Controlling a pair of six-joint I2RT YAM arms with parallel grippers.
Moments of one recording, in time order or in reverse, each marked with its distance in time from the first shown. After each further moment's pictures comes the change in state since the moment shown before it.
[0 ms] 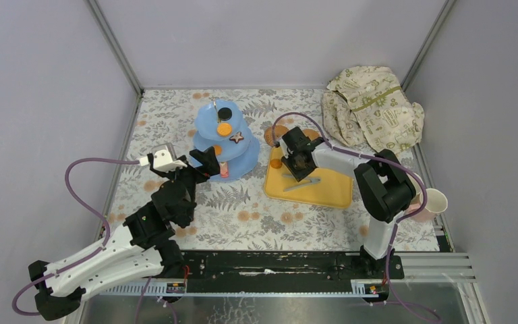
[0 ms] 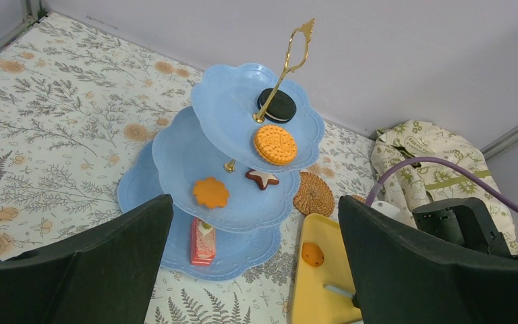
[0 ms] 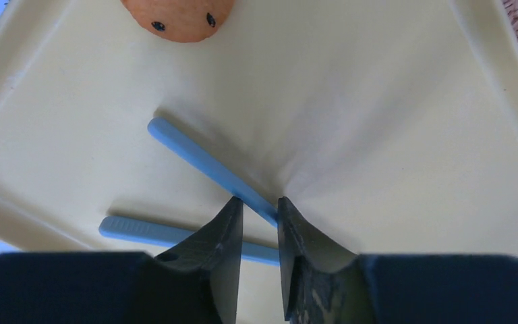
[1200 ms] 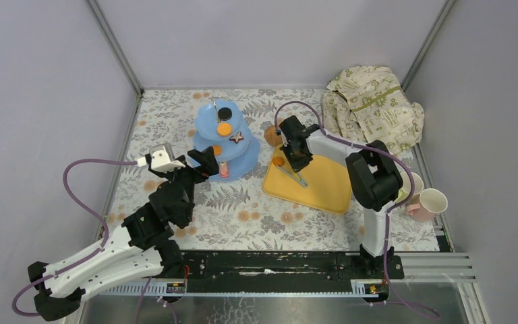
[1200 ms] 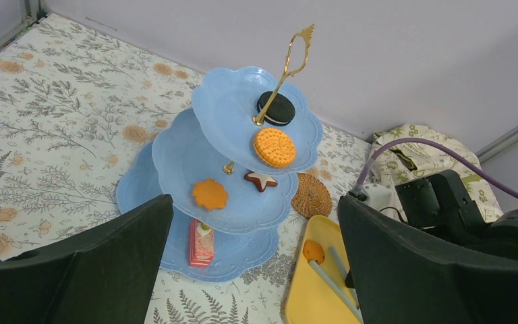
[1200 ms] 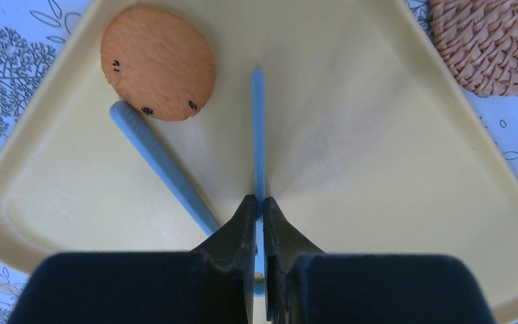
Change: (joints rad) left arm 0.000 -0.014 0.000 0.000 0.000 0.000; right arm -0.045 0.130 0.203 -0.126 -0.017 0.139
